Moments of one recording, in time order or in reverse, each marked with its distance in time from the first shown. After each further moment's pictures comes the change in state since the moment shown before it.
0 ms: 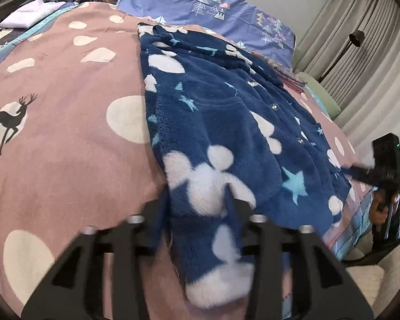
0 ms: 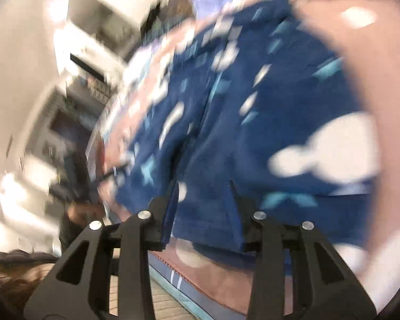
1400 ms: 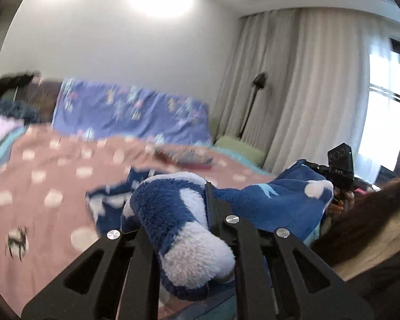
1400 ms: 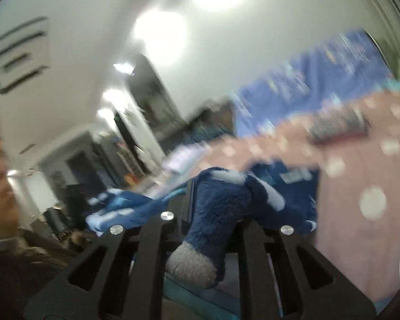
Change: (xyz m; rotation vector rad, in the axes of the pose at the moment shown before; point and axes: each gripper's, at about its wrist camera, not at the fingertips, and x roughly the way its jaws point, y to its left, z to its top) left arm -0.176 -0.117 0.011 0.277 -0.440 -0.267; right arm -0.206 0.067 -0.033 -0.216 -0.456 0.074
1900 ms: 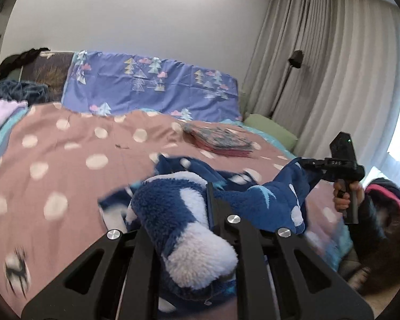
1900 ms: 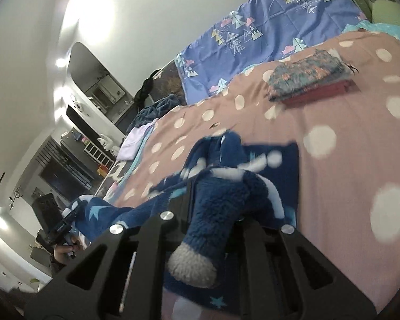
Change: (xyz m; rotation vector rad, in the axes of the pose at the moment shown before) left arm 0.137 0.090 0.045 -0.028 0.127 0.108; right arm 0.161 -0.107 0.061 0.195 0.168 -0.153
